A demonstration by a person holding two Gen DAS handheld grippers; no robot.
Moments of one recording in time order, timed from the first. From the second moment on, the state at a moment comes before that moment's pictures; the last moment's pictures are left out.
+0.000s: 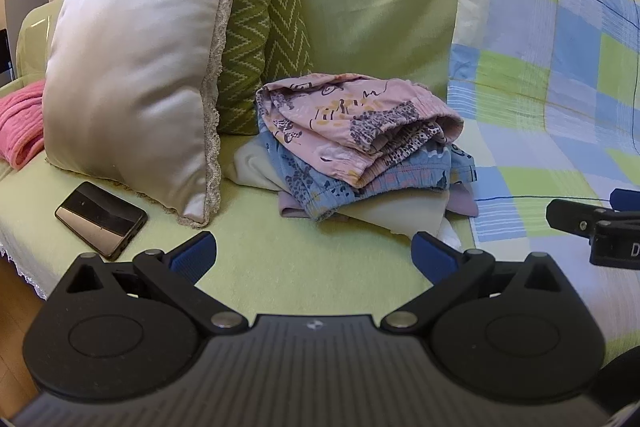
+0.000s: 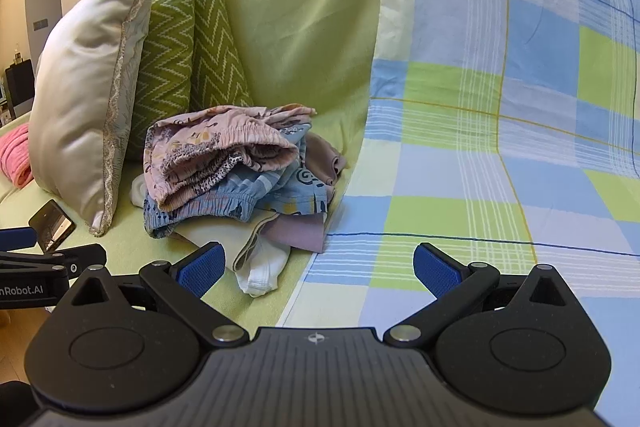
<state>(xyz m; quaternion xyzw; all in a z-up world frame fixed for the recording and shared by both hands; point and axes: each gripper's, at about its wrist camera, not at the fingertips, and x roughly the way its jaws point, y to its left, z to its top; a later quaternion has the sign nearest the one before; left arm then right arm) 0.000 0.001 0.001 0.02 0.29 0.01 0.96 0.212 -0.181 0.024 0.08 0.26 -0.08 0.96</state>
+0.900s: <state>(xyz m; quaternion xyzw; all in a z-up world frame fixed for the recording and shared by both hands) 0.002 -0.010 -0.002 0.06 0.29 0.00 0.96 0.213 -0.174 0.023 0.06 0.26 -0.08 0.96</state>
